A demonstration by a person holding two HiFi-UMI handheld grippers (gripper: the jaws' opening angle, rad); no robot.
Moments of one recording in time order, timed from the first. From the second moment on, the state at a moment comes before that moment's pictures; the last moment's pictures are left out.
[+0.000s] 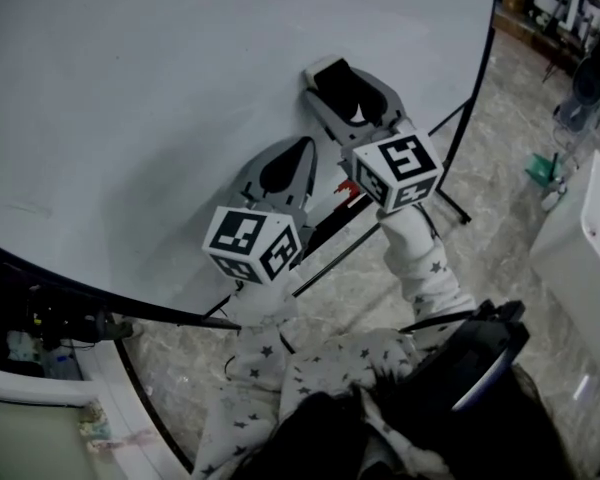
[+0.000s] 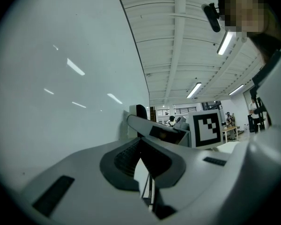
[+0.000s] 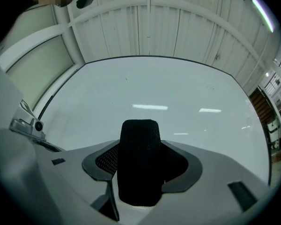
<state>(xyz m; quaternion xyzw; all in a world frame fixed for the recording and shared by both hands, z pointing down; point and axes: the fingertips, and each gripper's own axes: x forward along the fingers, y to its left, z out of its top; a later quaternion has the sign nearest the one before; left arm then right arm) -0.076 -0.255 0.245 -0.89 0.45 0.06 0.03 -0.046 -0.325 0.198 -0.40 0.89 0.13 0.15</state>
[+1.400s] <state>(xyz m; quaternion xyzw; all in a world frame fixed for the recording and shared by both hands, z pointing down) -0.065 -0.201 0.251 -0.90 0.42 0.05 -0.01 -0.016 -0.241 0.220 -0.37 0.92 0.06 0.14</state>
